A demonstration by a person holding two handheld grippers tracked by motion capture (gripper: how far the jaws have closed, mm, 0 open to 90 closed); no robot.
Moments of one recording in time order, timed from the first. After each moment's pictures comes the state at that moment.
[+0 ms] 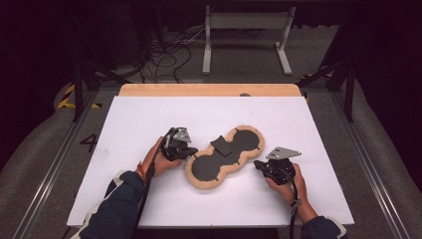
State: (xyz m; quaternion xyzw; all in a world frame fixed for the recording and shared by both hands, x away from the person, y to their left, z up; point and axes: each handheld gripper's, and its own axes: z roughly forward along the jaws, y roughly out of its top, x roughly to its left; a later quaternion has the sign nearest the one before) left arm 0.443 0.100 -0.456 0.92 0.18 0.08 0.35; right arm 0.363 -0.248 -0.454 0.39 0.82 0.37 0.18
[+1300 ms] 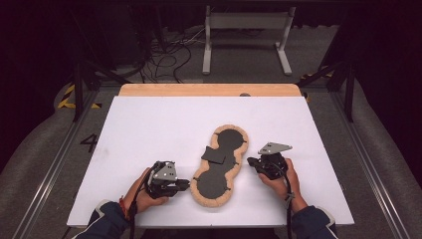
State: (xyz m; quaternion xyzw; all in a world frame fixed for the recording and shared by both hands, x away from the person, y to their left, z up) left arm 0.350 0.135 -0.463 0.91 0.14 0.05 0.38; right arm 0.377 -0.234 -0.451 0.38 0.83 0.36 0.17
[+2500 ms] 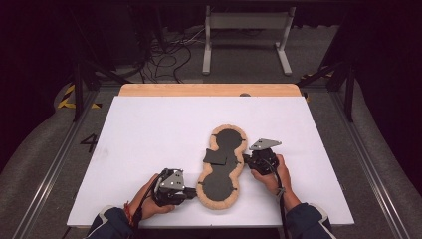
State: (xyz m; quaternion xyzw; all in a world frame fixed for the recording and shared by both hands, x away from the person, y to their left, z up) left arm 0.331 0.114 -0.465 0.91 0.11 0.02 0.39; right arm 0.394 -0.210 -0.455 0.39 0.83 0.35 0.18
